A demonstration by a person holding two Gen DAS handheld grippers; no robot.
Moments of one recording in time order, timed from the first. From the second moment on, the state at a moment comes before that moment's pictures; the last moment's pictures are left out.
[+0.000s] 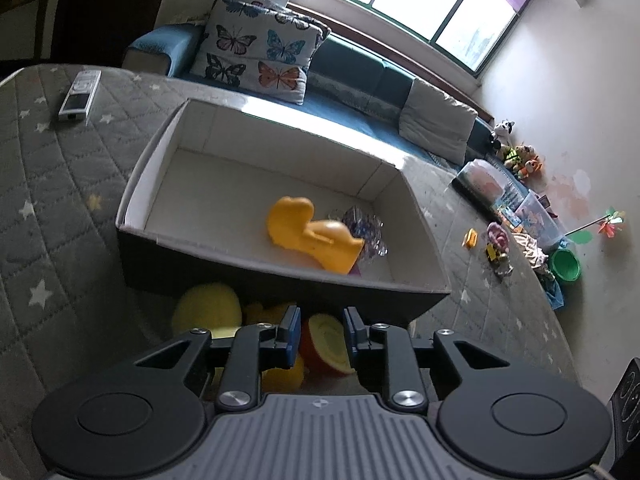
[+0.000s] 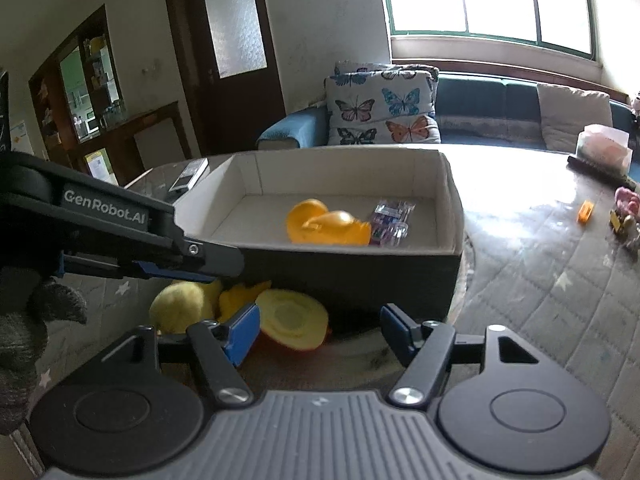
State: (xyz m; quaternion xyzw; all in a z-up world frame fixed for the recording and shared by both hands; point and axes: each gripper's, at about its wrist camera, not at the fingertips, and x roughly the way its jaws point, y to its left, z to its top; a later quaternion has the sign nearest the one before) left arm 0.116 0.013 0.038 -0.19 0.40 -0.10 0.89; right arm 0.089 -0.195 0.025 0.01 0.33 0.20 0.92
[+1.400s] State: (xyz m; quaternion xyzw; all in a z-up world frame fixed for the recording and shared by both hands) left arm 0.138 0.005 0.016 -0.21 0.44 -0.11 0.87; right arm 0.102 -0.183 0.000 0.05 0.37 0.22 0.90
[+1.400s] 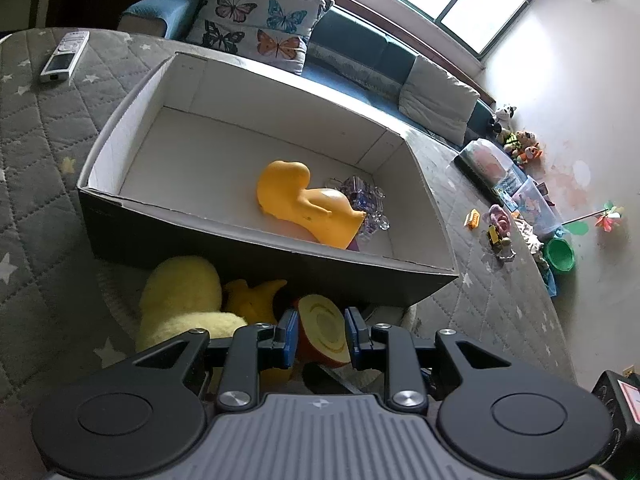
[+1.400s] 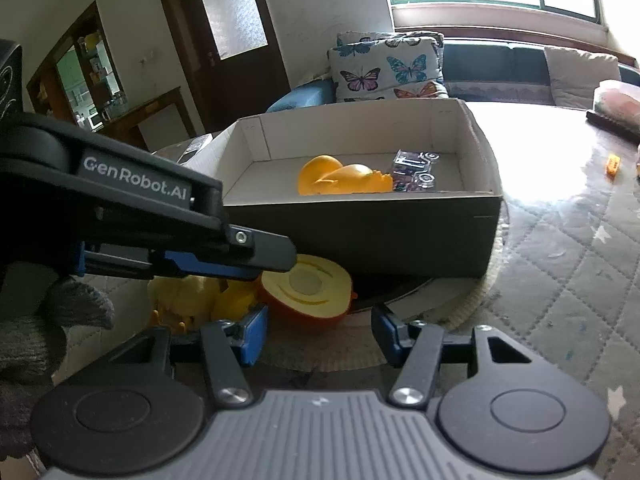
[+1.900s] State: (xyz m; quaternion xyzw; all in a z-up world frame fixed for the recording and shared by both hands) left arm 0.152 0.000 0.014 -0.20 0.44 -0.12 0.87; right arm 0.119 -0.182 -0.007 0.06 0.37 0.22 0.90
